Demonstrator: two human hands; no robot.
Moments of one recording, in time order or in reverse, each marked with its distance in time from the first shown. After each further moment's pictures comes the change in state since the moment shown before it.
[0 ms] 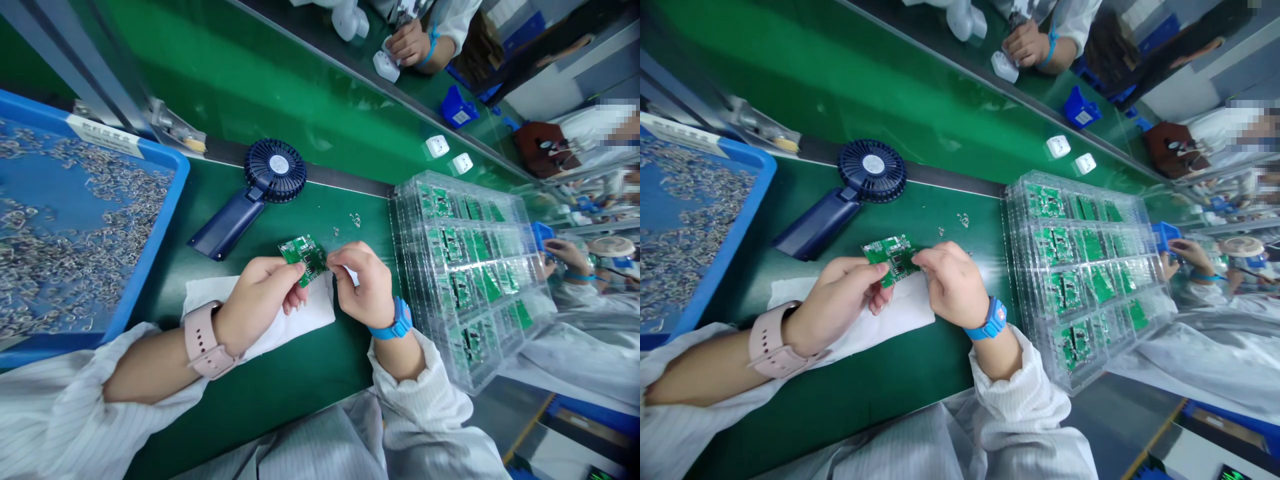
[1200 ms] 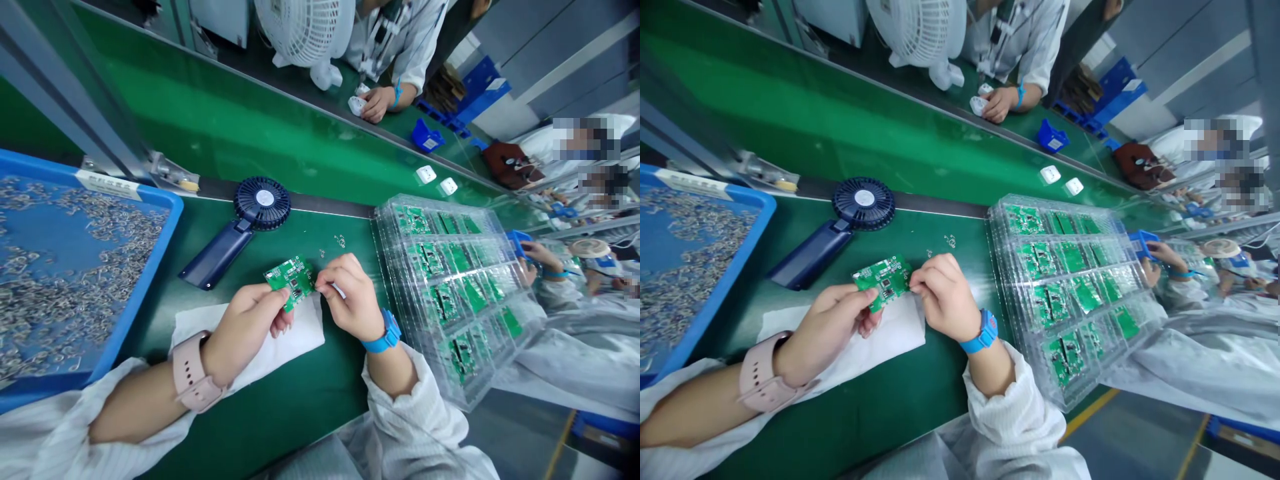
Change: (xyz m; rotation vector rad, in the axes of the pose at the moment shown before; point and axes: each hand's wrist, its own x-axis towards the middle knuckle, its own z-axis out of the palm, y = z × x) left_hand 0.002 -0.005 0.002 0.037 0.020 0.008; right_hand 0.006 0.006 -0.009 -0.009 -0.078 0.001
